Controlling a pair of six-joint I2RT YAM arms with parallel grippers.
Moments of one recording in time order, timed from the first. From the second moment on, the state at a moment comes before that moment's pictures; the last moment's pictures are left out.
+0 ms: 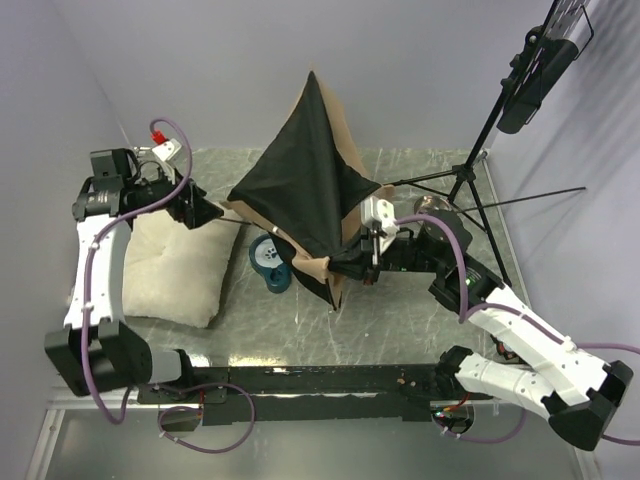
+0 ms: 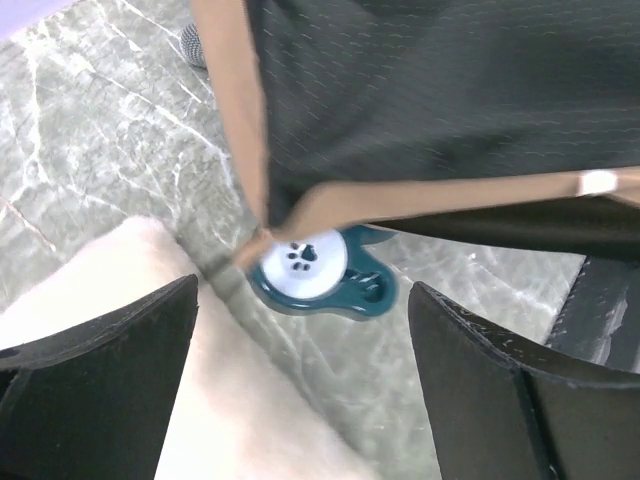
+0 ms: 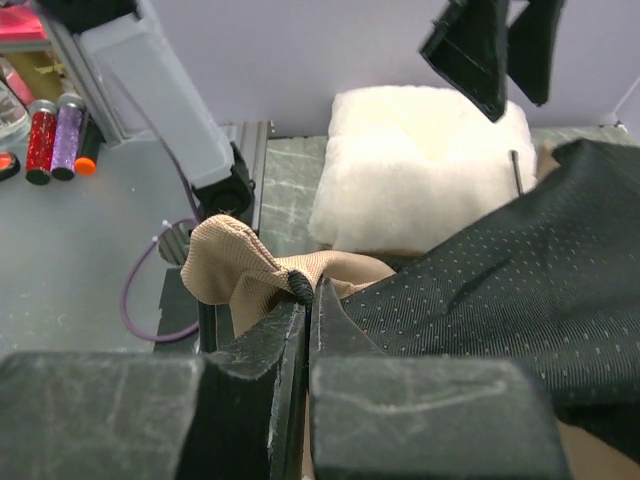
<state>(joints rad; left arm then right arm) 0.20 1.30 1.34 -0.78 1.04 0.43 0.75 0.93 0.96 0.00 -0.77 0.02</state>
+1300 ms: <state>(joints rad) -0.11 1.34 1.57 -0.91 0.98 0.69 0.72 0.72 1.12 -0.78 -0.39 -0.60</state>
